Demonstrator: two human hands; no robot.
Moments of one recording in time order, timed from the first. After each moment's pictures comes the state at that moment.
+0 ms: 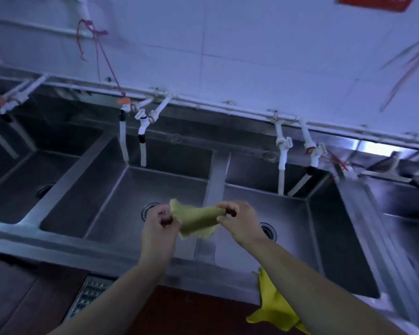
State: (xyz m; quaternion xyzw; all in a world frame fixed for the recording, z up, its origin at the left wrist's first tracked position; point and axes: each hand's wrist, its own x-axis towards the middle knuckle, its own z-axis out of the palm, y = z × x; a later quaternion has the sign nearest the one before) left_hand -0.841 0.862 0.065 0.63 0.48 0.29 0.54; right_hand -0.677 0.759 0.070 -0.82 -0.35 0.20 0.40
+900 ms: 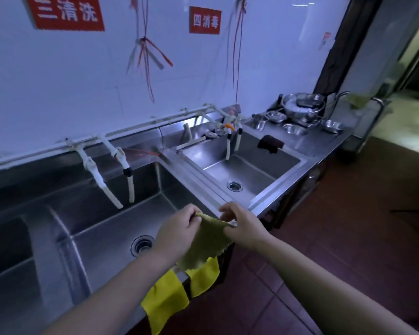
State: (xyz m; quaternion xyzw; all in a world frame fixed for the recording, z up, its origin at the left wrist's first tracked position) left_hand -0.678 0.592 0.119 0.90 -0.11 0.05 0.42; right_hand -0.666 0.400 0.111 -0.93 -0.07 0.02 0.37
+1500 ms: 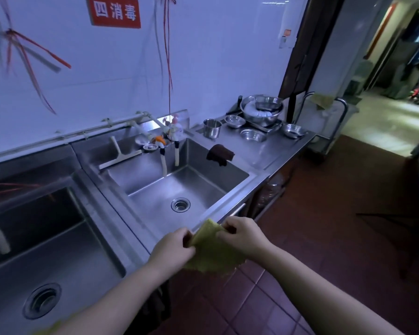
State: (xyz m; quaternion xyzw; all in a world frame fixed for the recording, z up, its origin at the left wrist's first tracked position) left_hand -0.523 0.287 0.079 0.91 -0.08 -0.12 0.39; right_hand -0.534 0.087 0.107 -0.94 0.00 0.02 0.34
